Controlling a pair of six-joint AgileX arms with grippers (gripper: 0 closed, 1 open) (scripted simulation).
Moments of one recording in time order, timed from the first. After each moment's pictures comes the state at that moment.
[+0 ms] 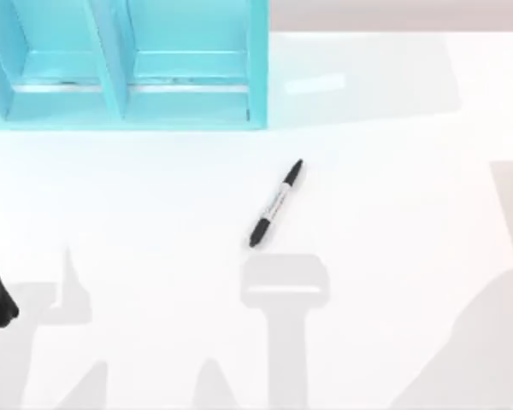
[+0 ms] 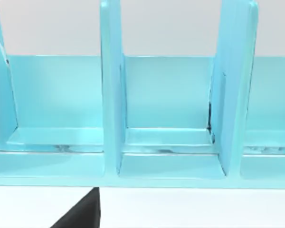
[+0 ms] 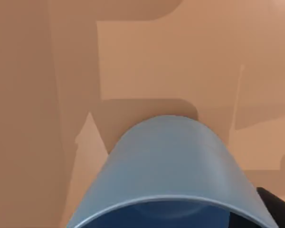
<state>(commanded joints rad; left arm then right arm) 0.00 0.00 0.00 0.00 0.00 0.00 -0.50 1.96 1.35 -0.95 0.00 -0.48</state>
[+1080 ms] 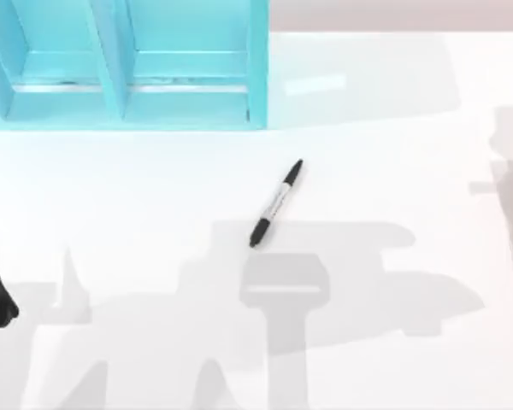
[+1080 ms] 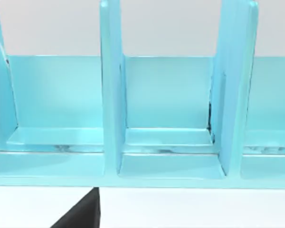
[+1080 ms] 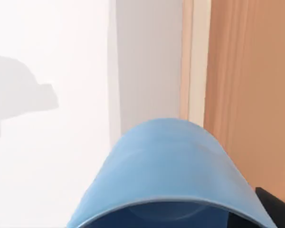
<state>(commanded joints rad) 0.00 0.00 0.00 0.00 0.00 0.00 -0.08 1.74 1.62 -1.45 0.00 -0.06</state>
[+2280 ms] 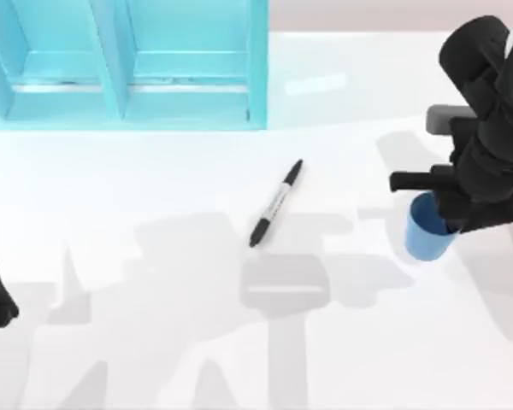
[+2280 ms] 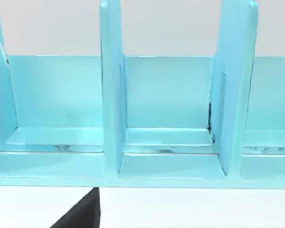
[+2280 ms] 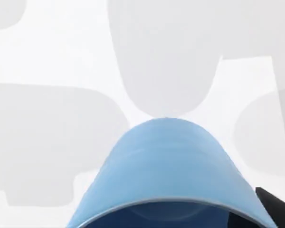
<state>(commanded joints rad) 0.00 0.00 0.00 0.00 0.00 0.00 0.34 1.85 1.33 -0.97 -0.03 0.36</state>
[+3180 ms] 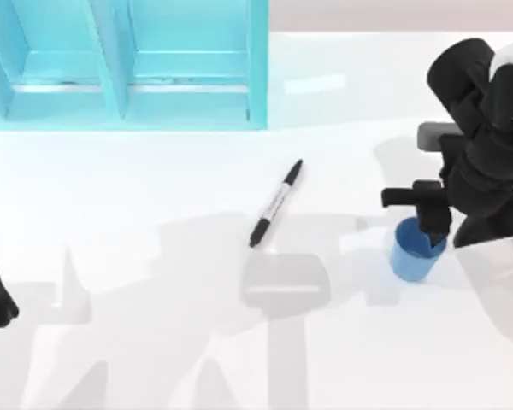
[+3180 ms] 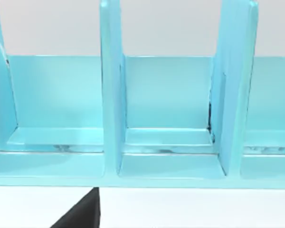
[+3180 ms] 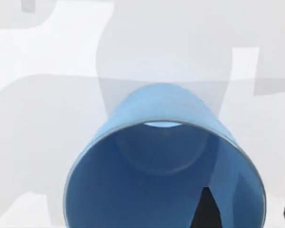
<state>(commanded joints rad) 0.00 0.00 0.00 0.00 0.00 0.00 0.35 1.89 1.28 -0.90 -0.03 0.37</state>
